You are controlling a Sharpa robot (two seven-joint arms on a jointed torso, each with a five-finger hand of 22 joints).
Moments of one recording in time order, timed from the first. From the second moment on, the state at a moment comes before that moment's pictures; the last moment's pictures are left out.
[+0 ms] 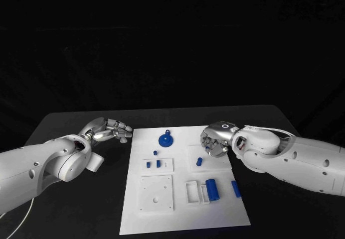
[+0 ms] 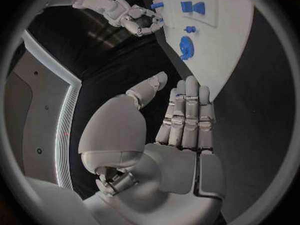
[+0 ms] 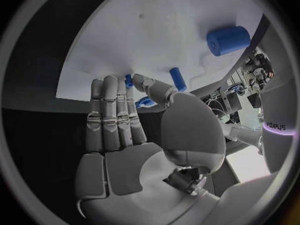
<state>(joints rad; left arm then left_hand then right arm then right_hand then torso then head) 1.31 -0.88 -0.13 1.39 -0.41 -0.25 0.20 1.13 -0.15 0.60 -0.27 0.15 0.89 0.16 0.31 0.48 1.23 0.11 0.13 0.08 1.04 0.04 0.72 0.30 0.04 0.75 -0.06 0.64 1.19 1.25 -0.87 -0.07 1.50 -1.76 -0.19 -0.12 1.15 -0.23 0.87 -0.22 0.18 1.04 0.11 0.33 0.51 1.25 0.06 0.22 0.26 1.22 -0.03 0.68 0.77 0.25 1.05 0.10 0.41 1.27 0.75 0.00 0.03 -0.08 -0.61</state>
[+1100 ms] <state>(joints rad) 1.31 -0.88 -0.13 1.38 -0.42 -0.25 0.20 1.13 -0.15 0.60 -0.27 0.15 0.89 0.16 0.31 0.48 1.23 0.11 0.12 0.08 1.04 0.04 0.71 0.30 0.04 0.75 -0.06 0.64 1.19 1.24 -0.87 -0.07 1.51 -1.83 -0.23 -0.16 1.15 -0.24 0.90 -0.23 0.23 1.09 0.09 0.35 0.54 1.31 0.04 0.22 0.33 1.27 -0.06 0.68 0.82 0.25 1.10 0.08 0.44 1.29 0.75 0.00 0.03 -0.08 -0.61</state>
